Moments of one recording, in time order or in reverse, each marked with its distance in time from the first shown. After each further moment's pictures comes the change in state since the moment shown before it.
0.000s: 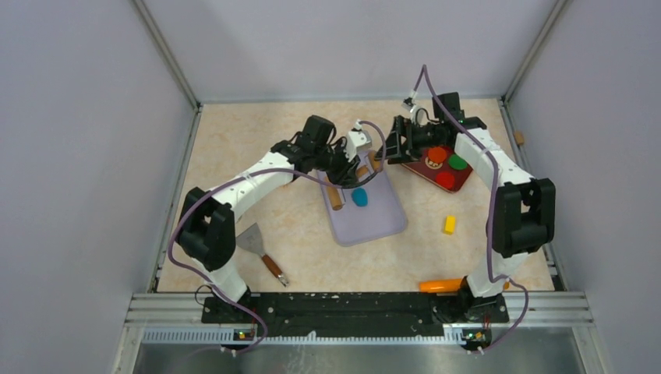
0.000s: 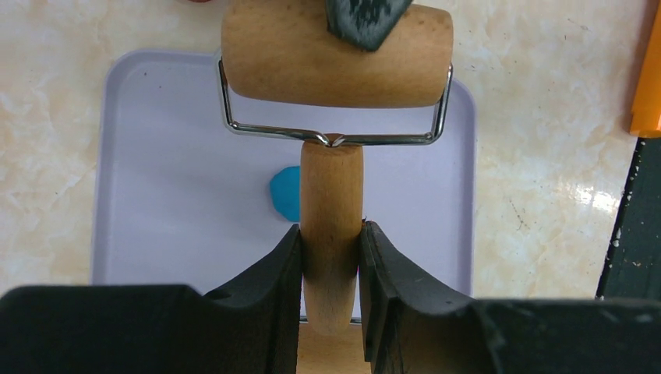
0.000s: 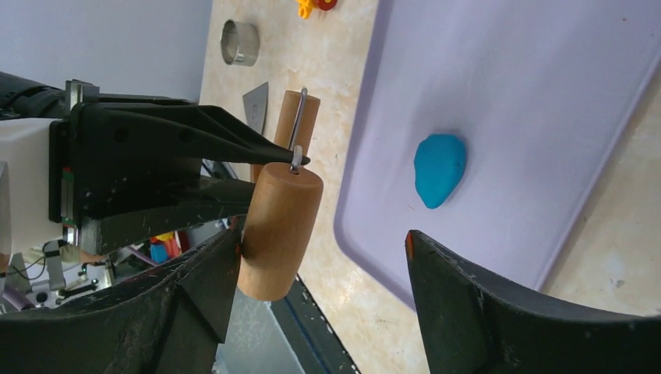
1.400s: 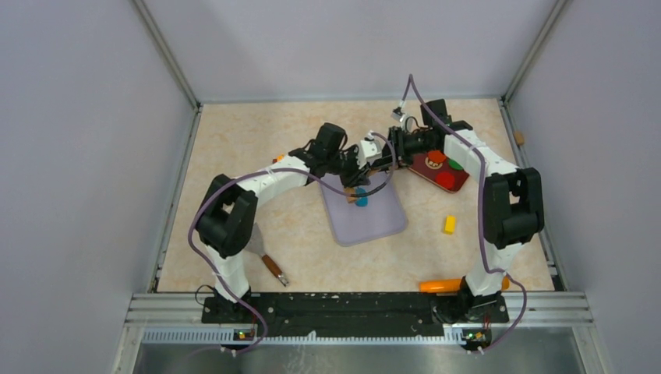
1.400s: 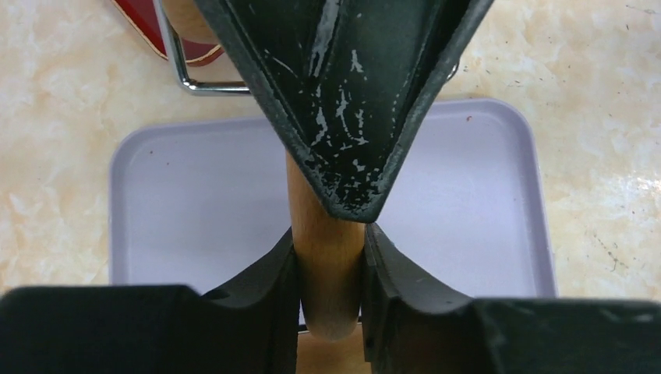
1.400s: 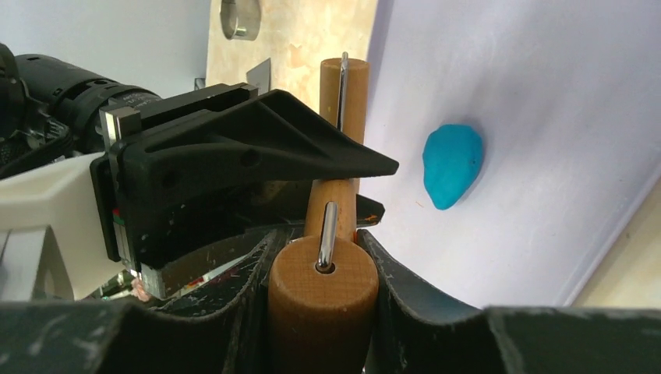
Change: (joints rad) left arm -0.024 0.140 -0.036 0.254 0.035 0.103; right arm 0.039 0.092 -0.014 0.041 -0.055 0.025
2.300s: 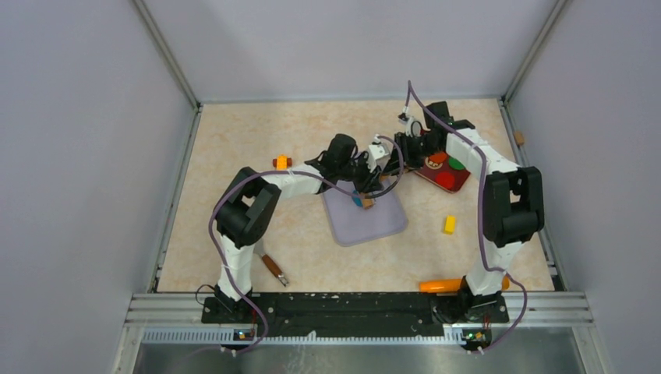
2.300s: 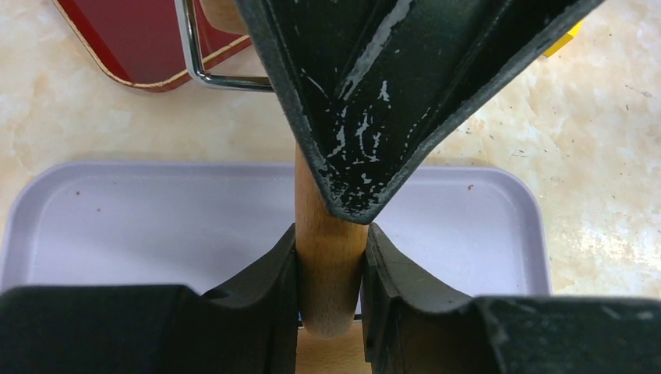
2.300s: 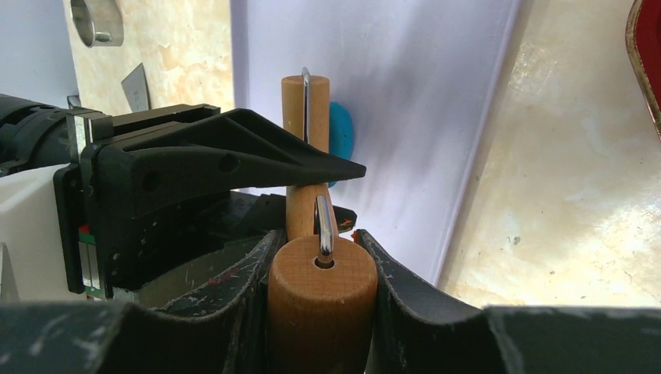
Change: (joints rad) left arm -0.044 0.159 -0.026 0.299 0.004 -0.220; right arm -0.031 0.009 0.006 -0.120 0.274 -0.145
